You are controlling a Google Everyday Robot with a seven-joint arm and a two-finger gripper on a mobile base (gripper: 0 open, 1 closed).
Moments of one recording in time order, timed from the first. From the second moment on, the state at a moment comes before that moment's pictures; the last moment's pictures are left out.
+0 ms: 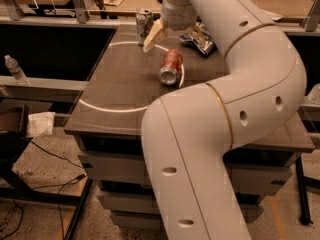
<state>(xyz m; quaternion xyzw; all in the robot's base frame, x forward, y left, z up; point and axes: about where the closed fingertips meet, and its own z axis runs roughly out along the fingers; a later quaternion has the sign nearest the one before) 0.736 -0.059 0.893 -0.10 0.99 0.02 0.08</state>
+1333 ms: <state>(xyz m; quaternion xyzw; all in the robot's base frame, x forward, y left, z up) 0.723 -0.053 0.870 -0.06 1.00 0.01 0.04</state>
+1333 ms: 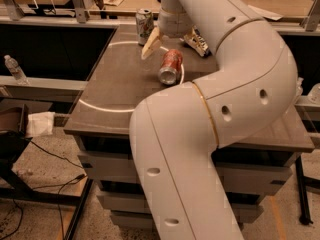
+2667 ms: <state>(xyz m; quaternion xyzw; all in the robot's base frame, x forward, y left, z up) 0.708 -0.040 0.845 -0.07 1.00 0.01 -0.01</state>
